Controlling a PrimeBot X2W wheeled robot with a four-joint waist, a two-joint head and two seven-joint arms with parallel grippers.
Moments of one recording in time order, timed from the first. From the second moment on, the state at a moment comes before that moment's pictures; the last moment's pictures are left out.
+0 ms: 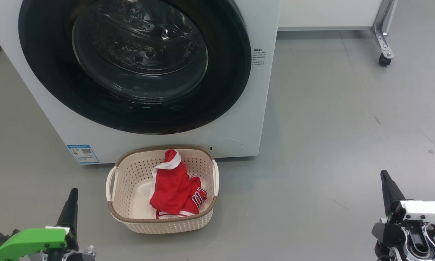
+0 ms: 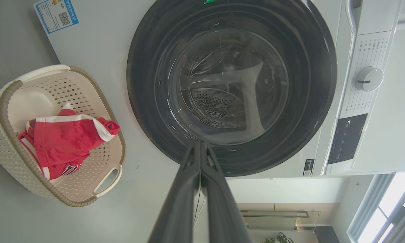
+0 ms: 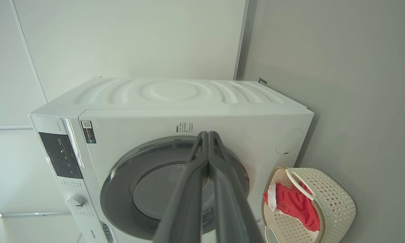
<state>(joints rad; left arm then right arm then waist) -0.05 0.09 0.00 0.28 -1.67 -0.12 0.04 -0.05 -0.07 -0.09 0.28 1.65 0.12 0.07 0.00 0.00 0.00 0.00</state>
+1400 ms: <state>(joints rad) -0.05 0.09 0.00 0.28 -1.67 -0.12 0.05 -0.06 -0.07 -0.09 0.28 1.65 0.12 0.07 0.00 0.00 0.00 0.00</state>
